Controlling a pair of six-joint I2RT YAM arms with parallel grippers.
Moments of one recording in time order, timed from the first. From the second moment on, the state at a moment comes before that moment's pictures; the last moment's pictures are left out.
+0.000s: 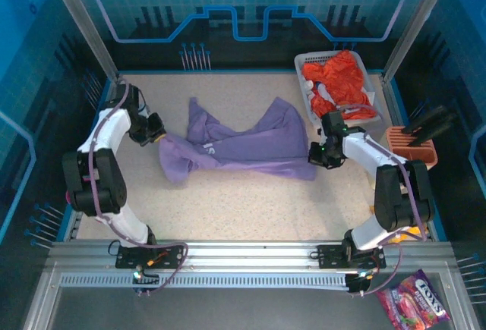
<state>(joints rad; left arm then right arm) 0.20 1.73 1.33 -0.86 0.31 -0.48 0.15 1.57 0.96 -0.68 -0.13 0.38</state>
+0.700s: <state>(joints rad) 0.17 1.50 0.90 -0.84 0.32 -0.55 0.13 1.39 0.84 -0.68 -0.24 0.40</state>
